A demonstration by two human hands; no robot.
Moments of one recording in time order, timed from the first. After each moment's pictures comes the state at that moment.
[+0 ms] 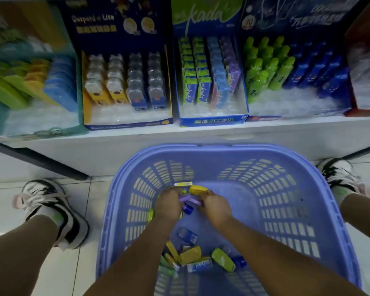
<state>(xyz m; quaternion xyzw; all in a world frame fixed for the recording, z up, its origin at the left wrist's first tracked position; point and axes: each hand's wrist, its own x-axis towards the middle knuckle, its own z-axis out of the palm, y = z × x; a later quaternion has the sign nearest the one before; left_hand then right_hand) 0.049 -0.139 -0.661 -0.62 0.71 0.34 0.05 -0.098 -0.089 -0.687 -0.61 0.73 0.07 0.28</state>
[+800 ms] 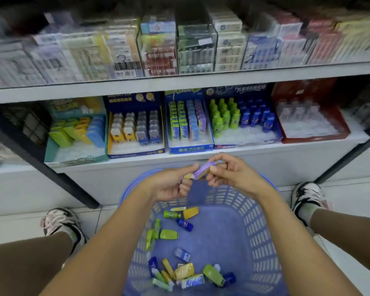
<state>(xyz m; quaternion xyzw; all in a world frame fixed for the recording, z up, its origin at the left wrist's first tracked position) 0.014 -0.157 -0.436 -0.44 0.37 0.81 -0.07 -0.174 -0.092 -0.444 -0.44 0.45 -0.47 0.62</state>
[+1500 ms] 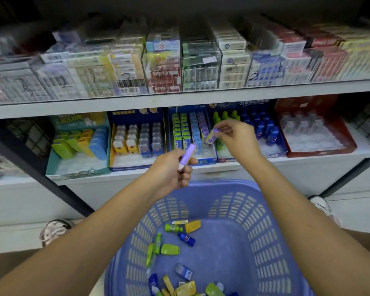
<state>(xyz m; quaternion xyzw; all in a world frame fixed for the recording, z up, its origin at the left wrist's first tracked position) 0.006 -0.160 -0.360 -0.52 0.40 0.72 -0.22 -0.188 -0.179 -0.392 -0.58 0.68 -0.43 0.14</state>
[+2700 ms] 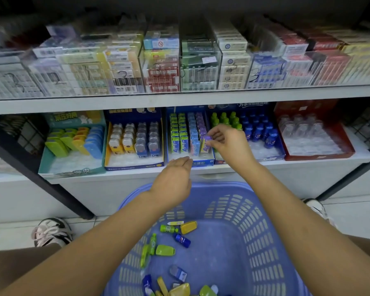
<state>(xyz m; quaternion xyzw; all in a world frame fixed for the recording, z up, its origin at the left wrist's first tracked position) 0.001 -0.163 -0.409 -0.45 0.88 0.13 -0.02 -0.184 -0.183 -0.402 -0.62 0.67 -0.39 0.16</state>
